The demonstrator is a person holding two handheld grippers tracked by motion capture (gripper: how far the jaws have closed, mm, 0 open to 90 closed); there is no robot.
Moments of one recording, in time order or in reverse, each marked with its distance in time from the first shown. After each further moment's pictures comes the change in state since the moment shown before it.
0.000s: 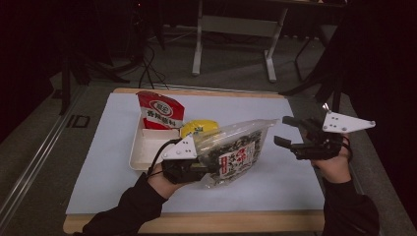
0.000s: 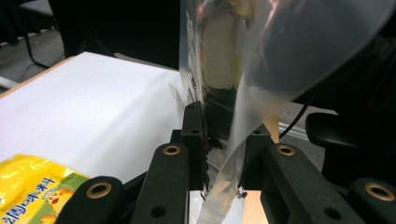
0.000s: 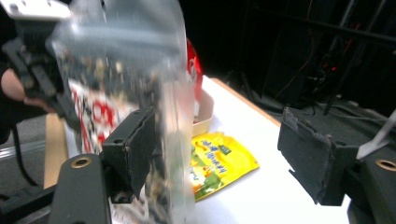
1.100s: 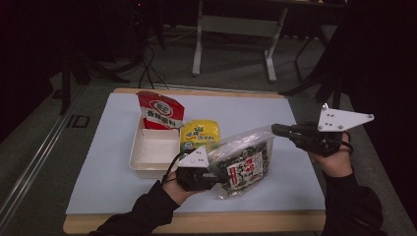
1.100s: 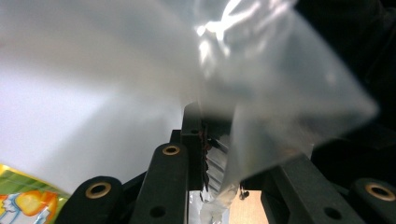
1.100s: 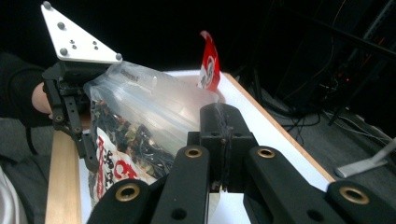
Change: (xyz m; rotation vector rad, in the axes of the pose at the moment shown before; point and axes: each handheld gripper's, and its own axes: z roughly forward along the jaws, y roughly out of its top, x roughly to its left) left arm -0.006 -0.030 0.044 0.027 -0.065 -0.026; right arm 0.009 0.031 0.003 0.062 0.059 -0.152
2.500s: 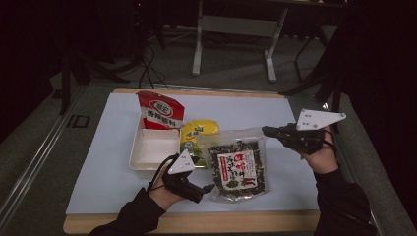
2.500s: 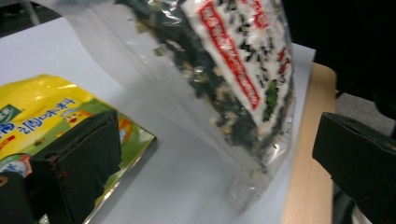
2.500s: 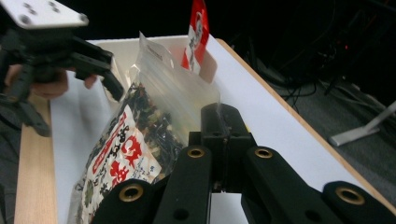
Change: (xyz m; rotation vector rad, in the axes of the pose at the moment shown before) left arm 0.012 -0.045 -0.012 0.058 0.233 -0.062; right arm -0.010 -0.024 0.033 0.125 -0.028 0.007
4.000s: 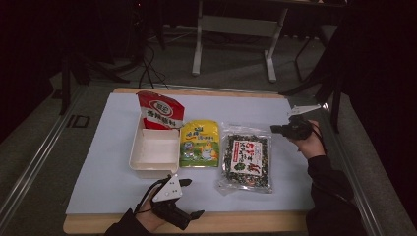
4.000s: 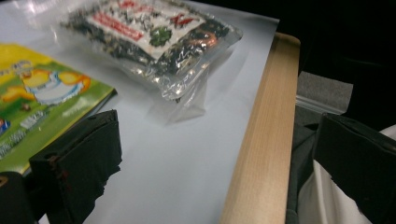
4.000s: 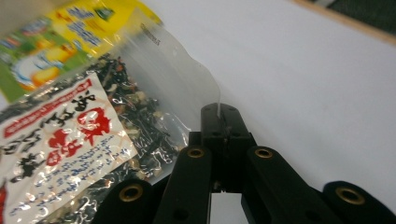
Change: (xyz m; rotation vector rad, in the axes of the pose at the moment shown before) left arm -0.025 -0.053 -0.024 0.008 -0.089 0.023; right arm -0.108 -0.123 0.057 0.298 -0.145 0.388
